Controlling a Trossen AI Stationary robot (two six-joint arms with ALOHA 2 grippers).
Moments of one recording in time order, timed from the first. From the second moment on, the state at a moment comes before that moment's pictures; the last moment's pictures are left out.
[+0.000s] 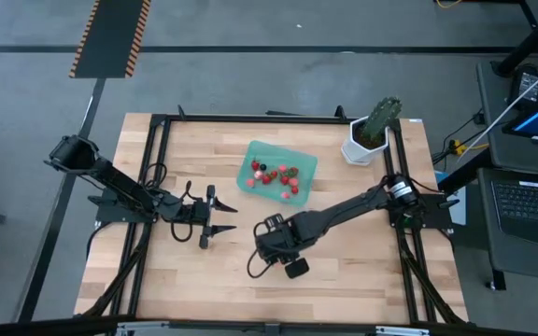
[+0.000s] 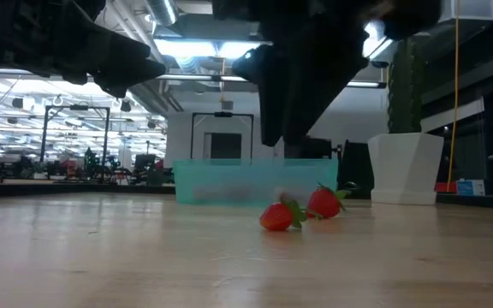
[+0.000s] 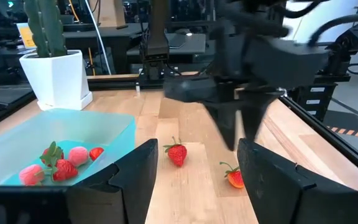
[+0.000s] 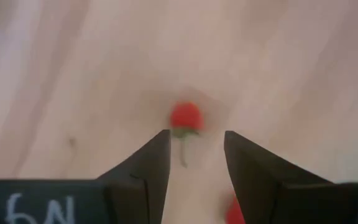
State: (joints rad) left arm -0.39 1.24 0.20 0.96 -0.38 -0.02; right arm 0.34 2.12 1.75 -0.92 0.02 -0.13
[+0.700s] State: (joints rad) left arm -0.39 1.24 0.20 0.95 -0.38 -0.02; right arm 0.38 2.19 1.74 -0.82 0.05 -0.11
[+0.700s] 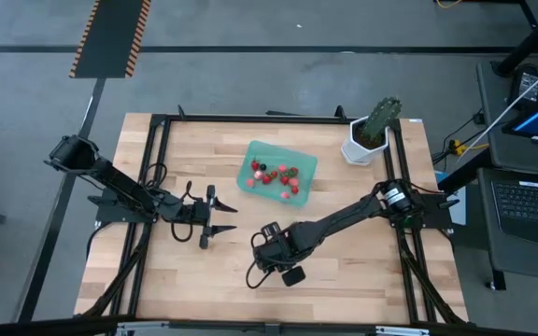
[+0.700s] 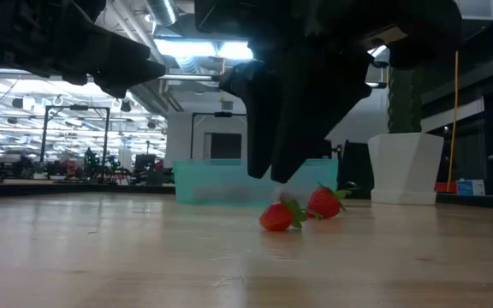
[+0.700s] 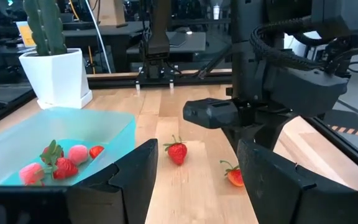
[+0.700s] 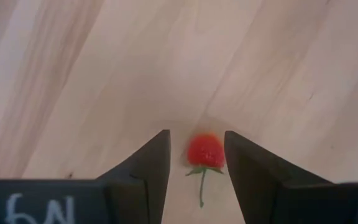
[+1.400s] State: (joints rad) left arm -0.39 1.24 0.20 0.95 -0.38 -0.03; right arm 0.36 2.24 1.74 -0.86 0.07 -0.10
